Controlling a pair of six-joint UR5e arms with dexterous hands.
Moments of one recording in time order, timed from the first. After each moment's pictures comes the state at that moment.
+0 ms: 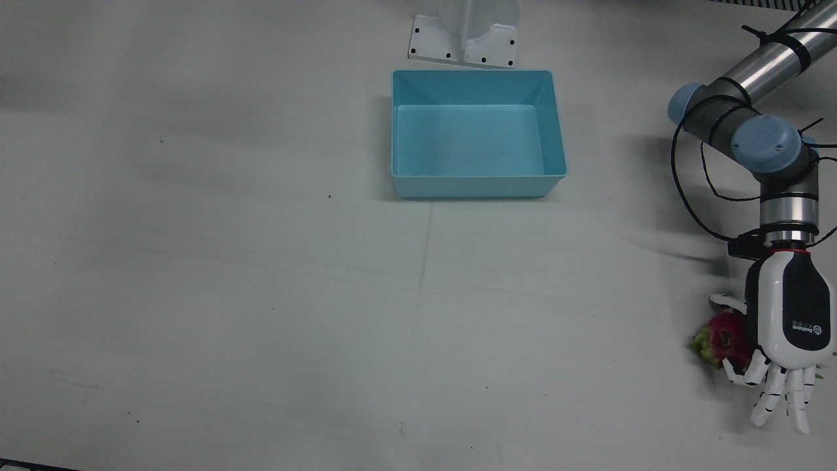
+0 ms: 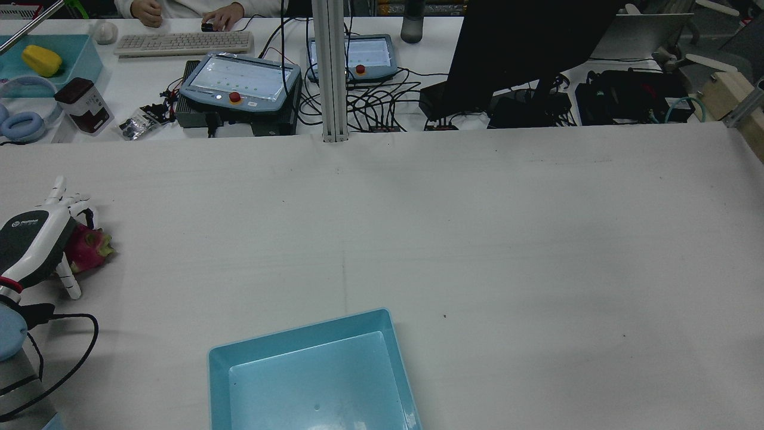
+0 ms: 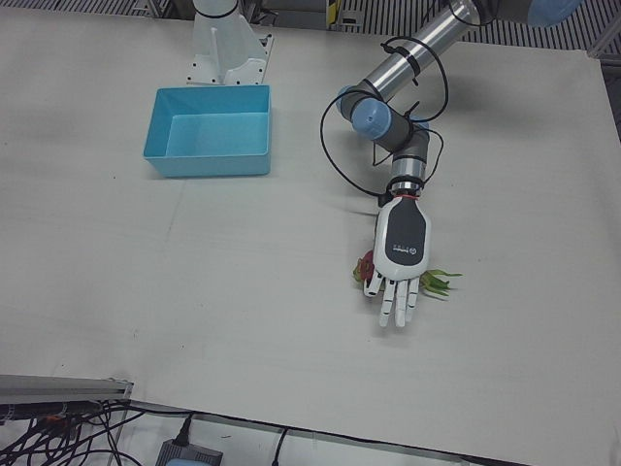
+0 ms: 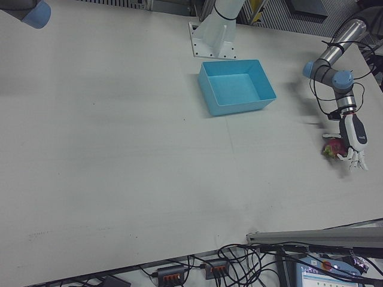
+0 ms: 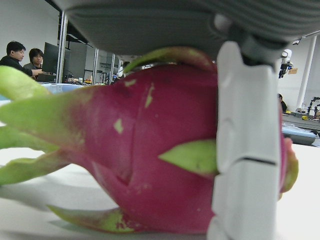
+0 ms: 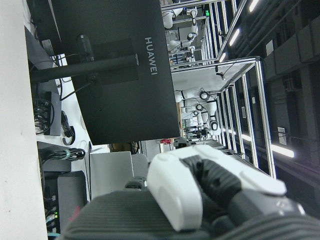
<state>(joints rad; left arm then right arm) -0.69 -1.78 -1.57 0.34 0.81 1.33 1.48 -1.65 1.69 -3.22 -1.55 0.16</state>
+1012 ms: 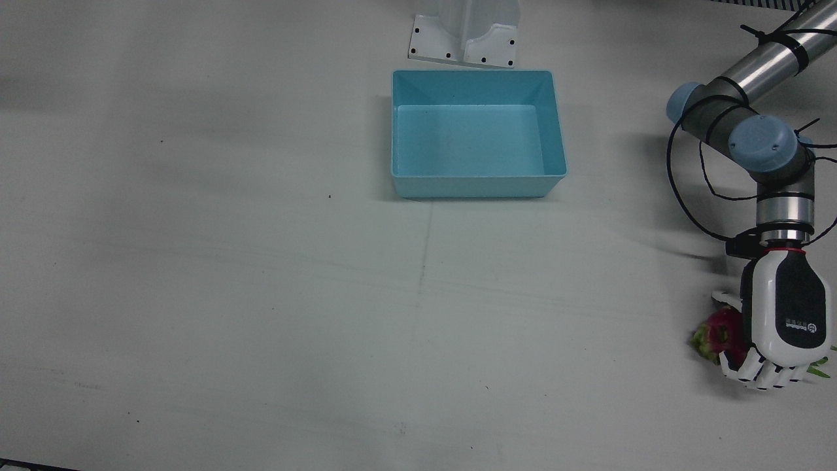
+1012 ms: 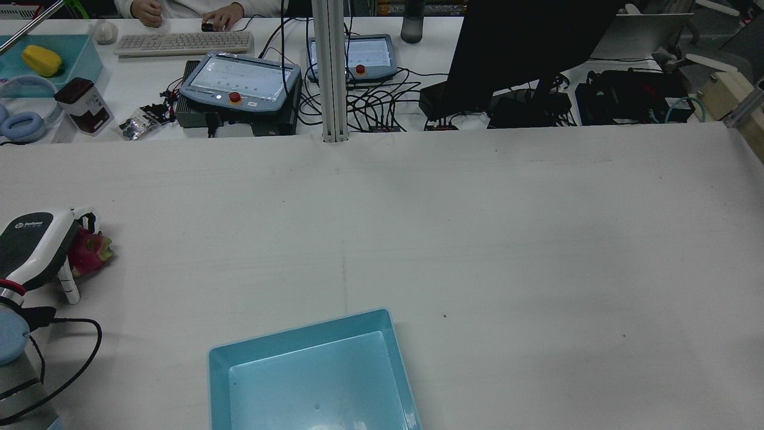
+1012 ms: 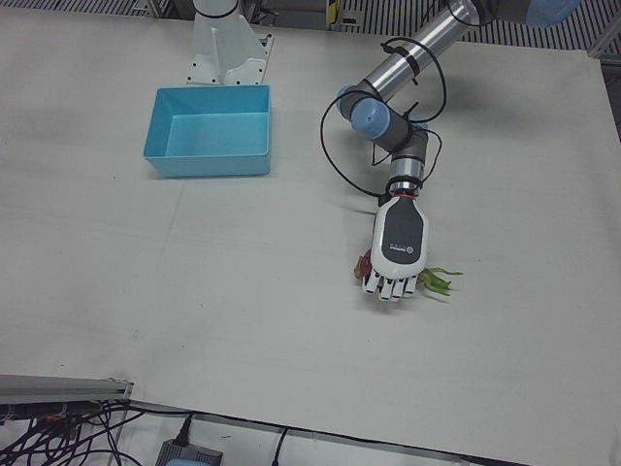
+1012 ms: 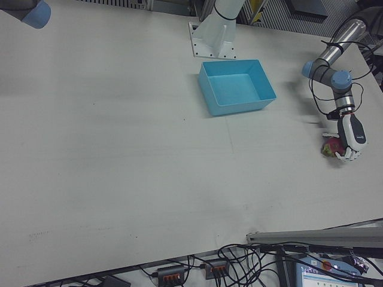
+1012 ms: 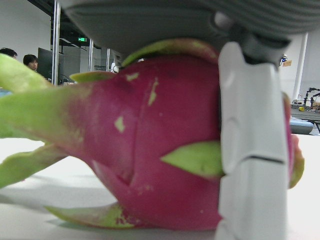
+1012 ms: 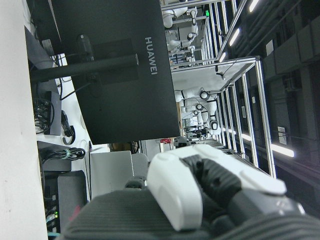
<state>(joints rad) -0.68 -1.78 -1.56 0.33 0.80 1.39 1.48 -1.65 1.69 -3.22 -1.55 0.16</state>
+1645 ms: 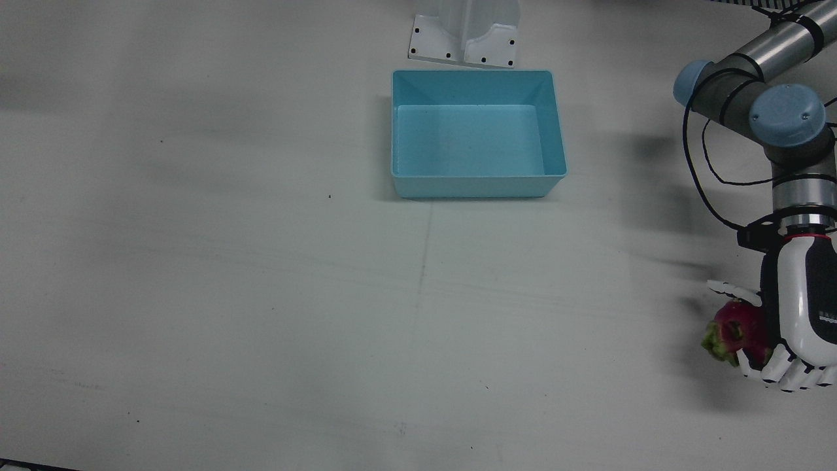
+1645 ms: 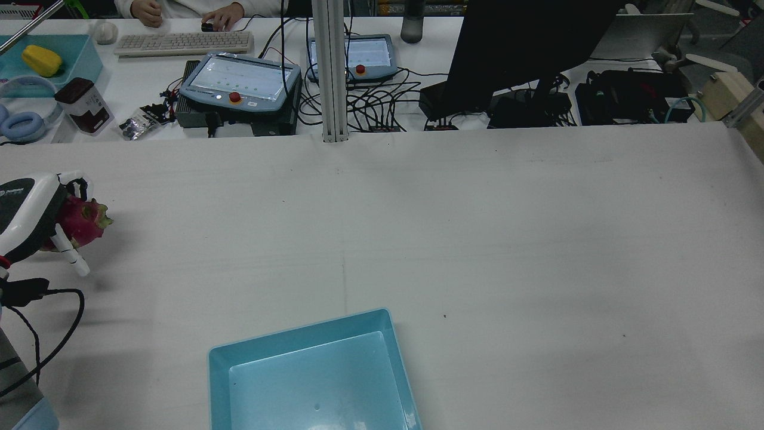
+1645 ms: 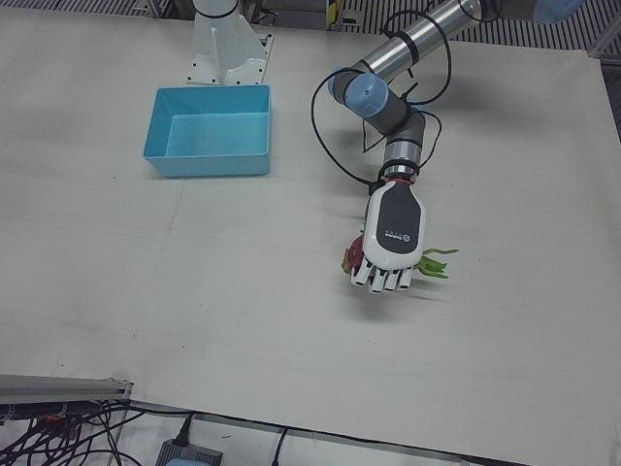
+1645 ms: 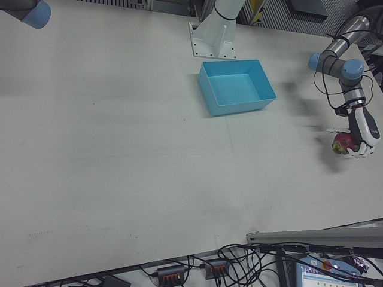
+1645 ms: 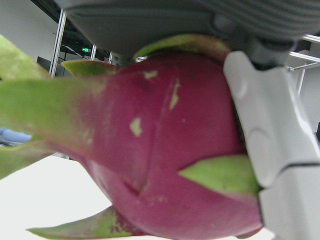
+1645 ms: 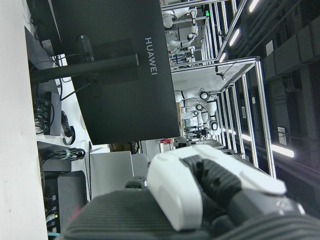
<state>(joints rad) -0.74 -1.77 -1.73 0.40 0.81 1.33 1.48 -1.65 1.69 -3.22 -1.55 0.16</state>
